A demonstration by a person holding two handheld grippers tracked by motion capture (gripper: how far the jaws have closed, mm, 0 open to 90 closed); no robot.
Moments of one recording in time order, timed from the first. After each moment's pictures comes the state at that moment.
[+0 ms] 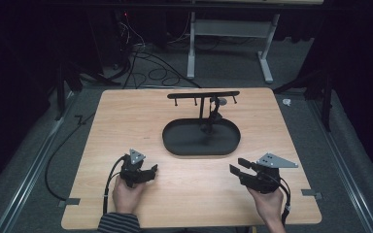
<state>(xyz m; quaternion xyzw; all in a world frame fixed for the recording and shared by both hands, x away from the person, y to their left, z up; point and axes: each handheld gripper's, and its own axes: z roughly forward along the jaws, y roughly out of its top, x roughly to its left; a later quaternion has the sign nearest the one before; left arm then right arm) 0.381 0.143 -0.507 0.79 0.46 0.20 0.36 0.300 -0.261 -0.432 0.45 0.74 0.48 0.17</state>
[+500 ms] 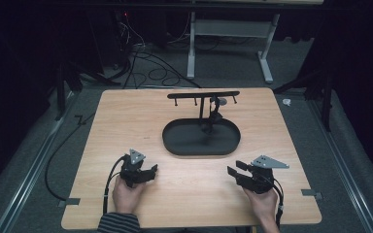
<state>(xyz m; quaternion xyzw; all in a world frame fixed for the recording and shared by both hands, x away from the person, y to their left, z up) 0.381 0.143 -0.507 0.79 0.46 0.20 0.36 0.312 -0.257 -0.462 0.47 0.74 0.45 0.17</state>
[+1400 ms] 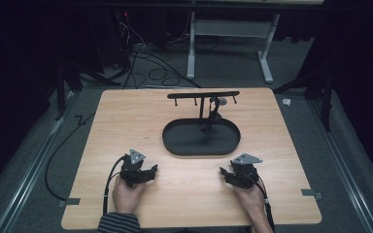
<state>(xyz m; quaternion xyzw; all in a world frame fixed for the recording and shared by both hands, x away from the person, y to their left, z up) 0.381 0.143 -0.507 0.79 0.46 0.20 0.36 0.345 -0.231 -0.502 0.47 0.79 0.34 0.21</state>
